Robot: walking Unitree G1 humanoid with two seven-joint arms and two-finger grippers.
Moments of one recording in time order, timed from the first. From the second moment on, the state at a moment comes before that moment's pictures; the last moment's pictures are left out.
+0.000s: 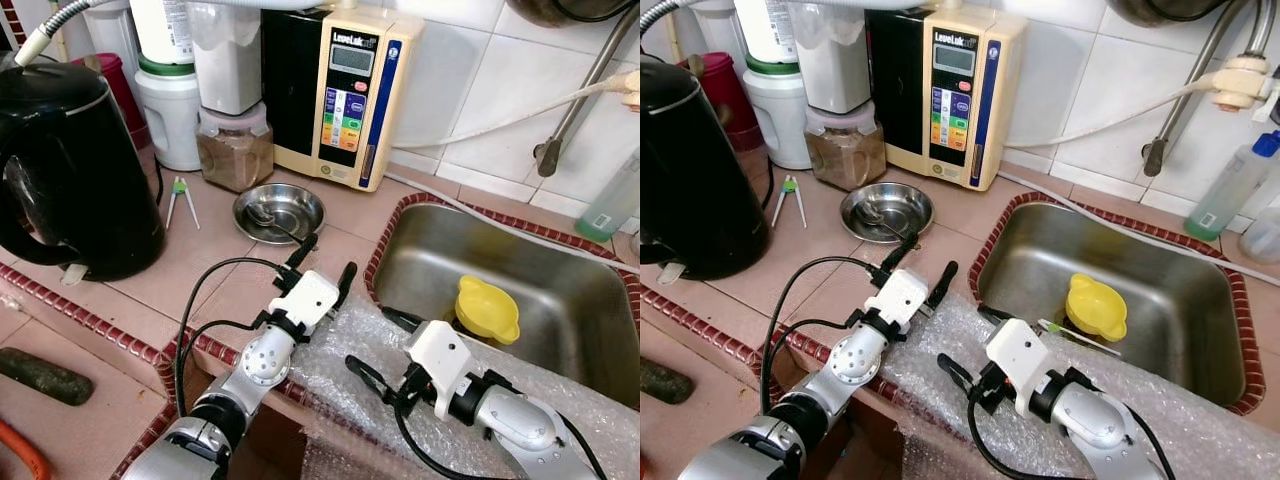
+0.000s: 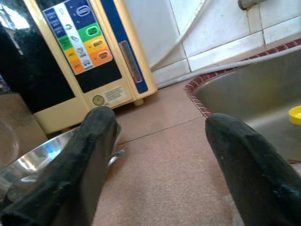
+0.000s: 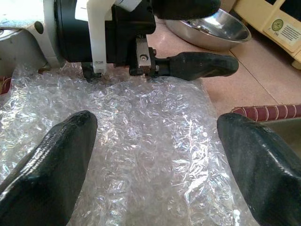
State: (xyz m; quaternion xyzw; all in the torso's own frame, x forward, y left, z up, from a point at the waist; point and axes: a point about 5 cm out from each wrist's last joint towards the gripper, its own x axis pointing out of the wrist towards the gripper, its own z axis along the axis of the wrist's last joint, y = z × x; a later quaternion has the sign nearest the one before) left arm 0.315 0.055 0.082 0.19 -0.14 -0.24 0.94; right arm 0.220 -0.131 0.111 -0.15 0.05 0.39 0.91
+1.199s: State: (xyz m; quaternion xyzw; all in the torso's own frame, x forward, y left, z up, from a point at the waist) left arm 0.319 0.062 0.080 0.21 -0.13 -0.22 0.94; right arm 0.222 -0.130 0.113 -0.15 0.04 0.38 0.91
